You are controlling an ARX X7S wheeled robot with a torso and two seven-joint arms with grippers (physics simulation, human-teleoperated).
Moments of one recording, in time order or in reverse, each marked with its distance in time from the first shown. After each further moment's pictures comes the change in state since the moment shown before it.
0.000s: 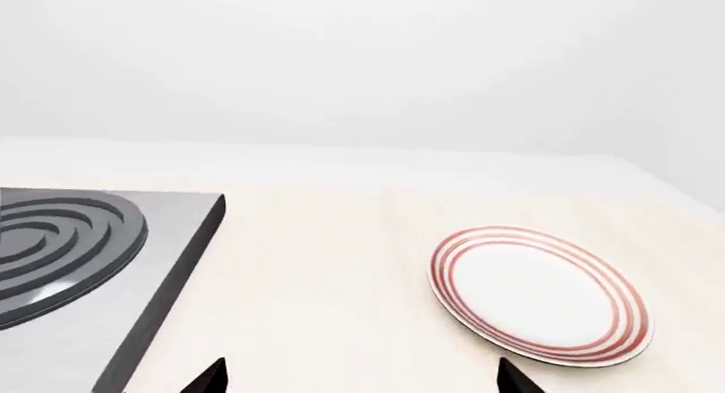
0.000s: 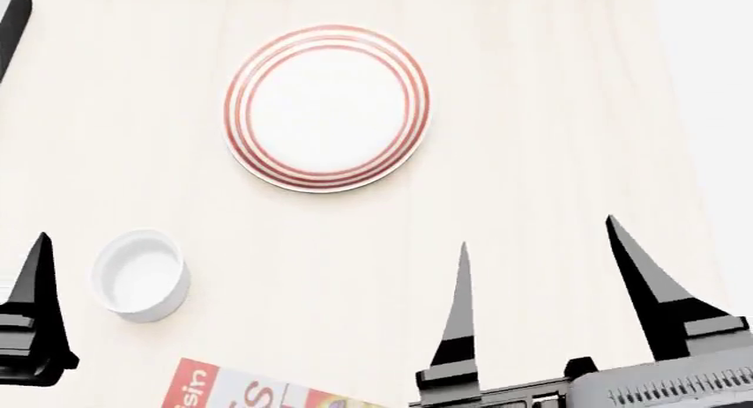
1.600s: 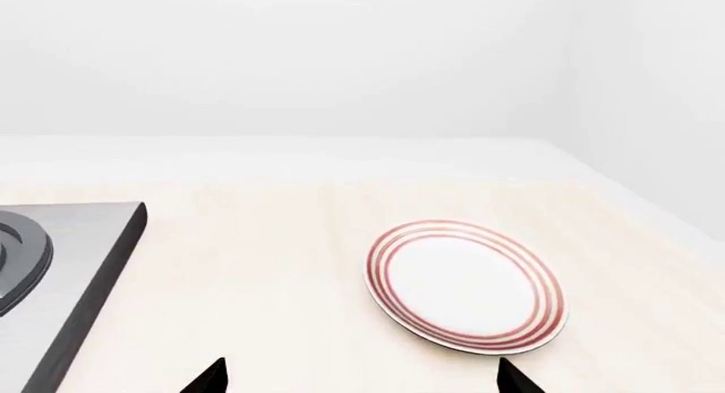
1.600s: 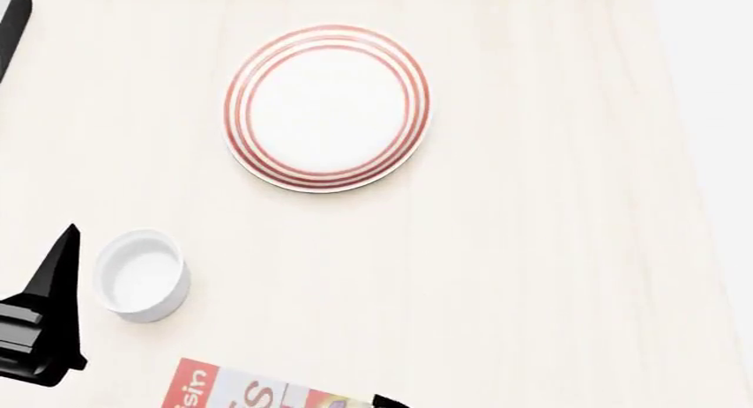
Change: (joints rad) left arm -0.082 -0.092 -0.002 0.015 -0.153 -0.091 0.073; right arm 1.209 0.156 -0.682 -0.116 1.747 0.887 0.641
